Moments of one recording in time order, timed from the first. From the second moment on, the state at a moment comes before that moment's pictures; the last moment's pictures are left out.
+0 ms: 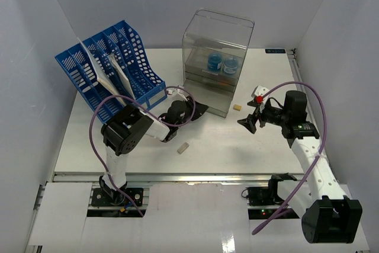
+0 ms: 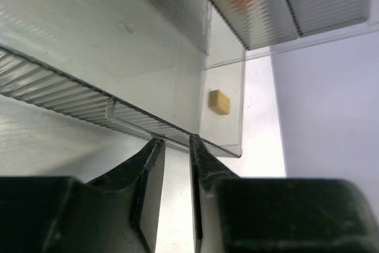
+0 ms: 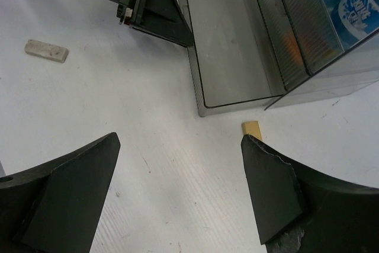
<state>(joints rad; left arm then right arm) -0.72 1.99 0.83 0.92 -0.06 -1.01 0.05 0.92 0.70 -0.32 -0.88 -0.60</state>
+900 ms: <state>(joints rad) -0.74 1.26 0.51 0.61 0.07 -0.51 0.04 1.59 0.99 -0.51 -0.78 -1.37</state>
